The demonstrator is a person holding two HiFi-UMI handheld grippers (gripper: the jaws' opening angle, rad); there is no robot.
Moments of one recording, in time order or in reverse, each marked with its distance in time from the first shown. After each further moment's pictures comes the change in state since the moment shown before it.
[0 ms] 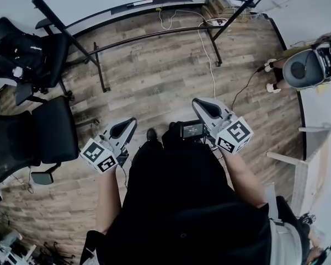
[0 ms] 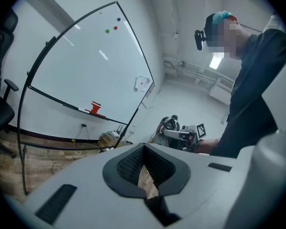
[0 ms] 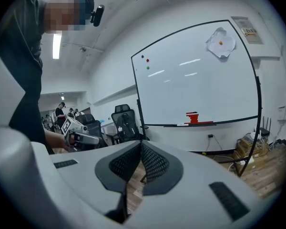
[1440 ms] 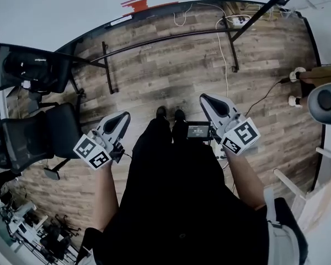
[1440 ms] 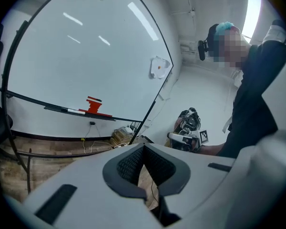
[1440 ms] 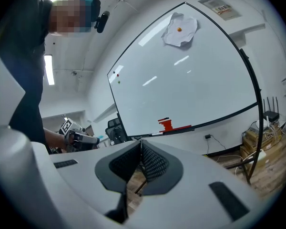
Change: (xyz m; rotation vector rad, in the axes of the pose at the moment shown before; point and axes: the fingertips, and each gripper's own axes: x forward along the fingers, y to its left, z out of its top) left arm 0.240 0.060 0.075 -0.017 0.116 0.186; right arm 0.005 -0.286 0.025 0.169 -0.115 0.089
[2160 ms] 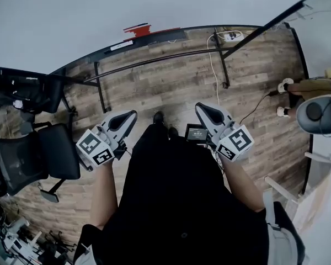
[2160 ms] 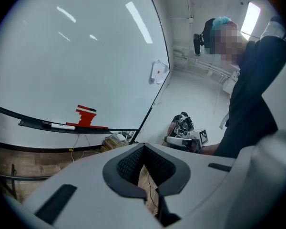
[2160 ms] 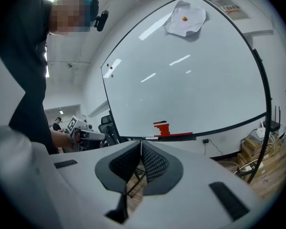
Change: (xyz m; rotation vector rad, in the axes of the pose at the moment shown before) left arm 0.063 0.071 0.067 0.042 -0.037 -0.156; right arm 0.082 -0.029 0.035 -0.044 0.040 -0.049
